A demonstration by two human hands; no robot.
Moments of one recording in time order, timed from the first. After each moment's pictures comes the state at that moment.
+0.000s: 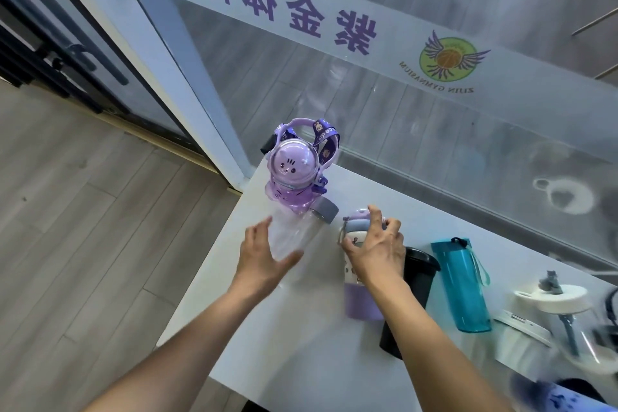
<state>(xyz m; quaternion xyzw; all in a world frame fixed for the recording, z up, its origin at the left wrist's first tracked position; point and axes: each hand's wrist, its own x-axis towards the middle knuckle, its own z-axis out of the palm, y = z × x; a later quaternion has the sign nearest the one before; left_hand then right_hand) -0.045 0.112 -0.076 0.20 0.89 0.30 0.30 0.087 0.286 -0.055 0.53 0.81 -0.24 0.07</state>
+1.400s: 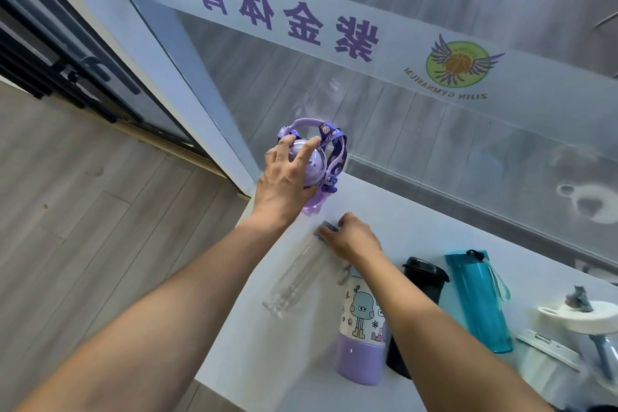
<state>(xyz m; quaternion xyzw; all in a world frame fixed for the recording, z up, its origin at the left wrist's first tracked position) -0.122 0.229 -0.007 0.39 0.89 0.21 0.09 0.016 0.303 -0.067 0.49 0.76 -0.36 0.23</state>
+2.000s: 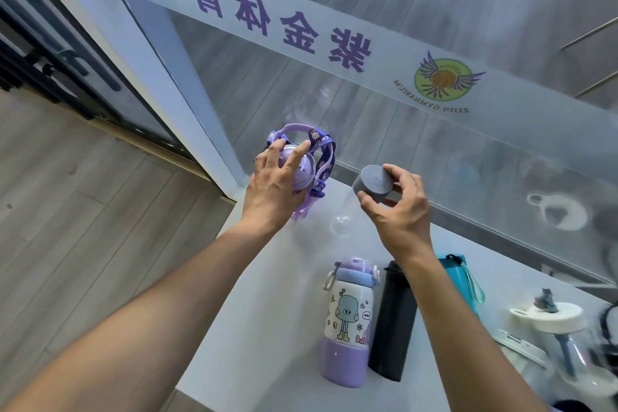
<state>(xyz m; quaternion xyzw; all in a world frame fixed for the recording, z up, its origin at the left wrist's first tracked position) -0.119 0.226 -0.010 0.39 0.89 0.23 0.09 0.062 0.357 0.010 0.43 0.78 -0.40 -0.23</state>
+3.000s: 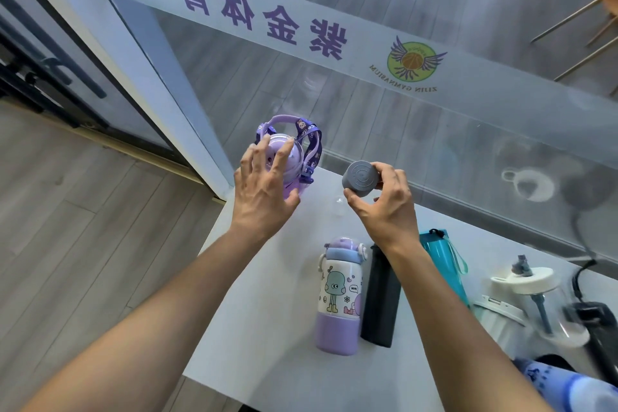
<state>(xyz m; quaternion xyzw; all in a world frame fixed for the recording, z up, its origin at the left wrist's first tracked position) -0.087 0.197 0.009 0.41 0.89 0.19 0.03 0.086 0.336 0.009 0.42 0.83 -0.30 -0.21</state>
